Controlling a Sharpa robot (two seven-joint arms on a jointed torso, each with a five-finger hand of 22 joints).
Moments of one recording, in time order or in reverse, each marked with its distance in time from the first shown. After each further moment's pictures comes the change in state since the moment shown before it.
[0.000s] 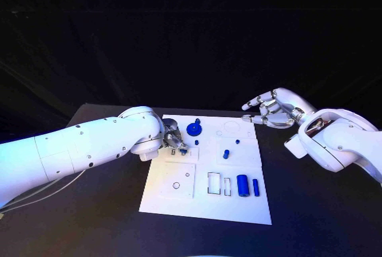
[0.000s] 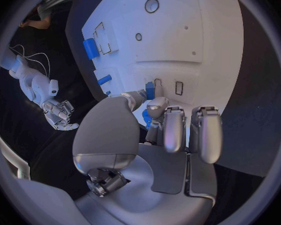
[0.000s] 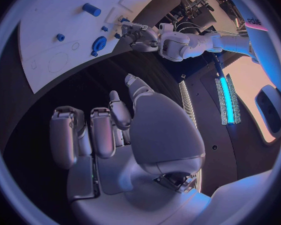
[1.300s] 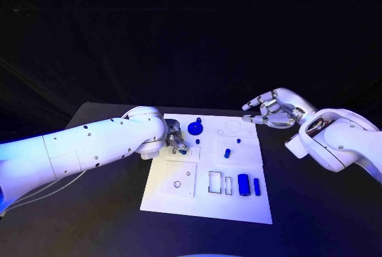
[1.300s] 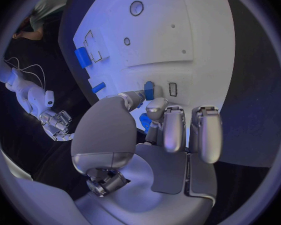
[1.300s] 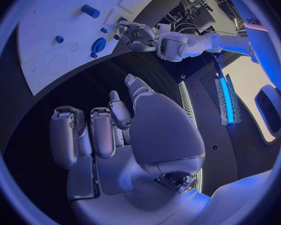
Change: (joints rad) left arm -0.009 0.025 0.000 -0.027 -0.088 0.056 -0.003; left_hand -0.048 -0.022 0.039 -0.017 0.070 0.006 -0.002 0.021 0.027 0.012 -0.005 0.018 0.017 0.000 0.000 0.000 0.000 0.000 0.000 0.000 0.000 0.000; right arm -0.002 0.003 0.000 -0.002 0.000 0.008 0.001; right_hand 0.000 0.000 0.000 0.006 0.000 0.000 0.000 0.004 -0.001 -0.004 0.004 -0.004 -0.002 0.000 0.000 0.000 0.000 0.000 0.000 0.000 0.000 0.000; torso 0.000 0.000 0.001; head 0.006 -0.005
